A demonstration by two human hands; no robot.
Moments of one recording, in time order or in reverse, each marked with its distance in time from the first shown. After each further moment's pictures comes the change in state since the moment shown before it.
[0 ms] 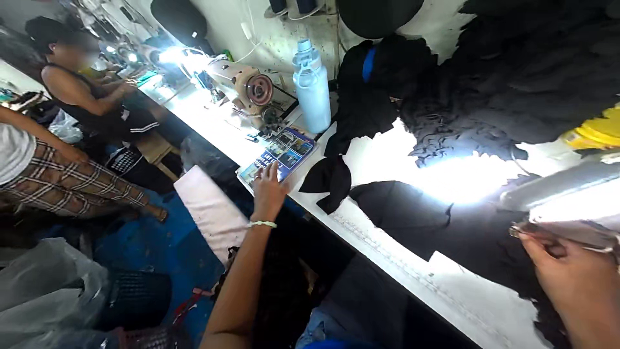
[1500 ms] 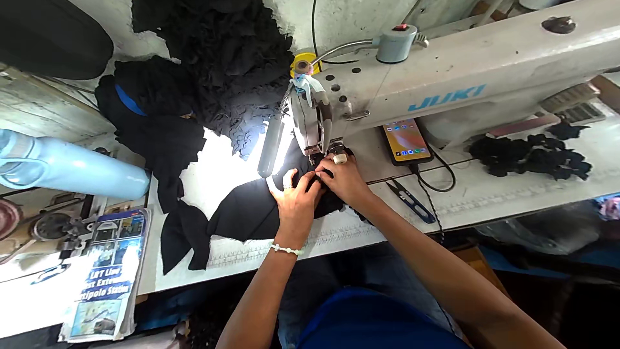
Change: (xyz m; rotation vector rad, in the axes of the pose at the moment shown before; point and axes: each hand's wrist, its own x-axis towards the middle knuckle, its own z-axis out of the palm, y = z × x) left_hand -0.098 0.273 0.144 -0.236 0.041 1.132; right_hand -0.025 -0.002 -0.005 -0.139 0.068 -0.132
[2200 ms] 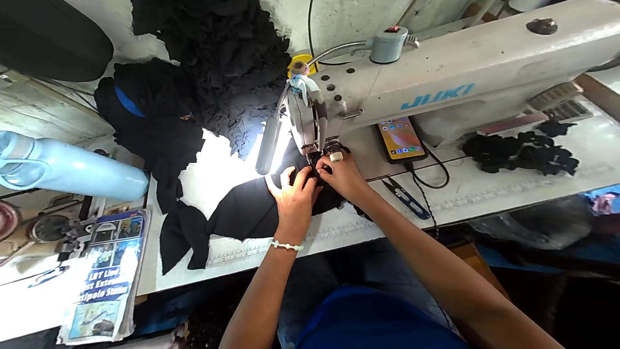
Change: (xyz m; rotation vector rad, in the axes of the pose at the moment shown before) left_hand 0.002 0.000 0.001 -0.053 0.012 -0.017; right_hand 0.003 0.002 -0.005 -0.015 -0.033 0.052
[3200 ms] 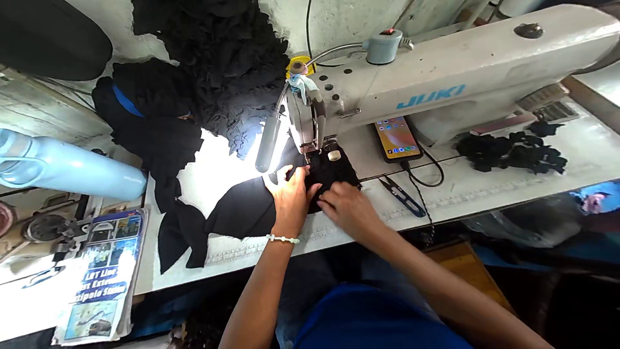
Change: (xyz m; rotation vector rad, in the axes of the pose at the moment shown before) left_hand 0.008 -0.002 -0.001 -0.066 -0.031 -0.123; right_hand -0.073 -0.034 -0.014 -0.164 -0.030 -0.110
